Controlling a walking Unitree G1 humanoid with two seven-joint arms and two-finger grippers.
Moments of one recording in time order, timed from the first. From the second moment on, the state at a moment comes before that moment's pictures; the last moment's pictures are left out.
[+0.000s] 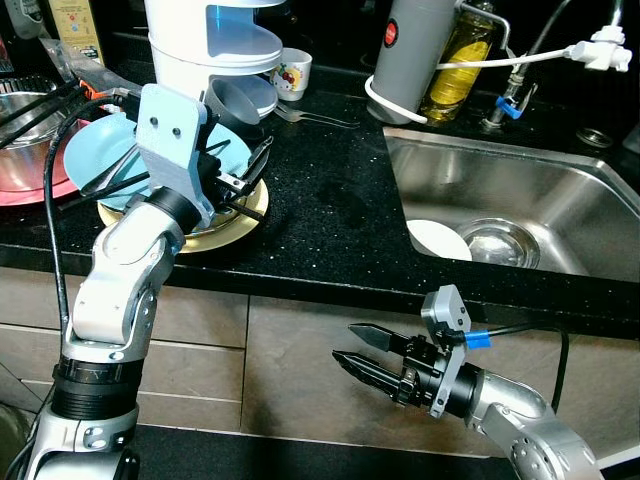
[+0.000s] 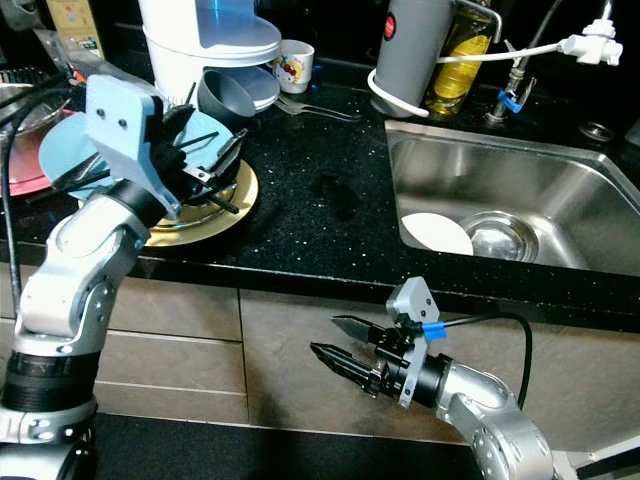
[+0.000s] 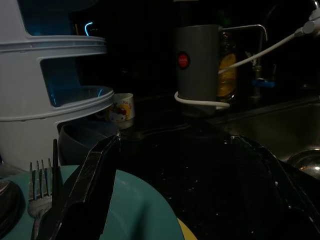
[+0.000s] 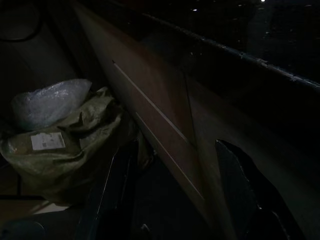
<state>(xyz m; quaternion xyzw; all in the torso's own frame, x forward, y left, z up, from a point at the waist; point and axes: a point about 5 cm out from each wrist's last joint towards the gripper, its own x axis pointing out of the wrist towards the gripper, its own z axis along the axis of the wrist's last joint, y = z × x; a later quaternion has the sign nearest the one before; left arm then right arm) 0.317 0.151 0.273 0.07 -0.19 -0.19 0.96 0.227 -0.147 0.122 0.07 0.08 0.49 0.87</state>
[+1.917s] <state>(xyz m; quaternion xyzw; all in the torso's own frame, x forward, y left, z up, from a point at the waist) 0.348 0.231 0.308 0.15 -0.02 -0.09 0.98 0.229 -0.140 0.116 0.09 0.08 0.49 0.87</state>
